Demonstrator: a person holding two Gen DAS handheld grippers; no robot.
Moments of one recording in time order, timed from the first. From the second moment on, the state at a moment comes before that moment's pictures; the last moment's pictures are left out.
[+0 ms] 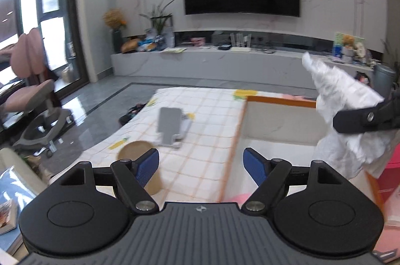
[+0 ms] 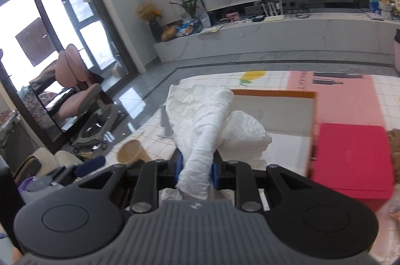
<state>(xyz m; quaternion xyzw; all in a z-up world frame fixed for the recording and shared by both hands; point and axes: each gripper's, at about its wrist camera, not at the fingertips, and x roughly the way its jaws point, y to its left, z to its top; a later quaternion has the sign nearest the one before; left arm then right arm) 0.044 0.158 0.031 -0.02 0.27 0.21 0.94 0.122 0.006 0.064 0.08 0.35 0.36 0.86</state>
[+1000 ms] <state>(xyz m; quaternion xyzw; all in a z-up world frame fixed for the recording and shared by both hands) 0.039 0.197 0.014 -0.15 0.32 0.18 0.92 0.201 0.082 -0.051 -0.04 0.60 0.28 0.75</state>
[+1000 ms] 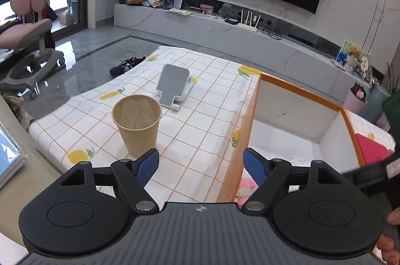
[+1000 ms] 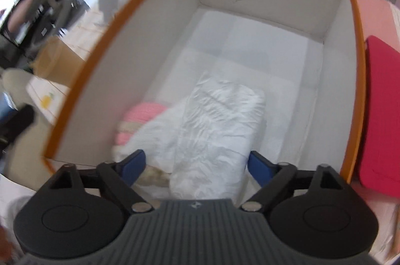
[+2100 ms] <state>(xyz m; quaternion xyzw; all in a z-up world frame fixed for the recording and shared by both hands) 0.037 0.198 0.014 -0.17 0.32 0.18 0.91 0.204 0.098 -0.074 -0.22 0.63 0.25 0.70</state>
